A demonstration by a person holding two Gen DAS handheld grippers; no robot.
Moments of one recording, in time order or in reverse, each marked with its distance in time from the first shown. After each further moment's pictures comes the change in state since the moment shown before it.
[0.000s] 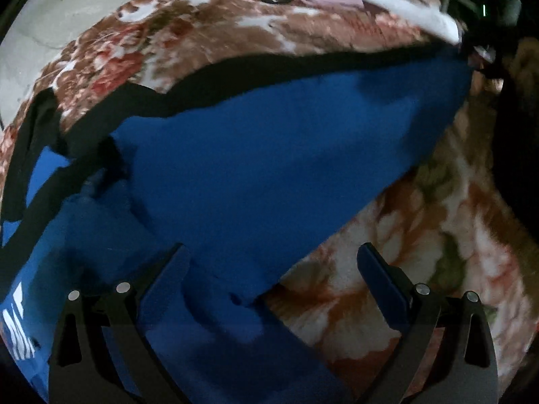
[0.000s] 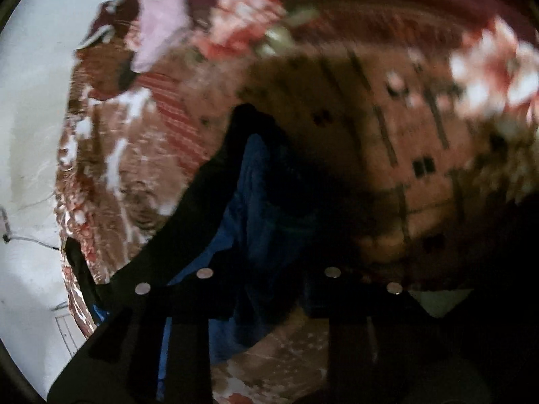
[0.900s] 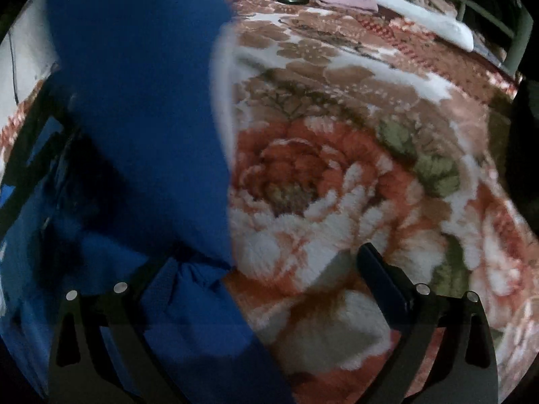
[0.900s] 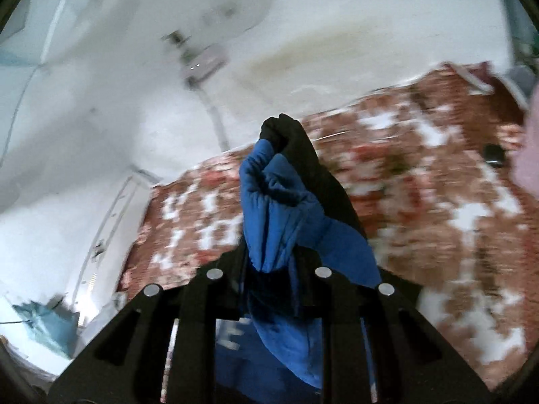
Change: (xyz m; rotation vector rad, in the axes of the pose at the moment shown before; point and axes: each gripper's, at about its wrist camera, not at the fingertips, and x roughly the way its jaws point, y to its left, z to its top) left arm 0.006 -0.023 -0.023 -0.123 -0.044 0.036; right arm -0.088 0.515 -0.222 -0.826 -0.055 0.484
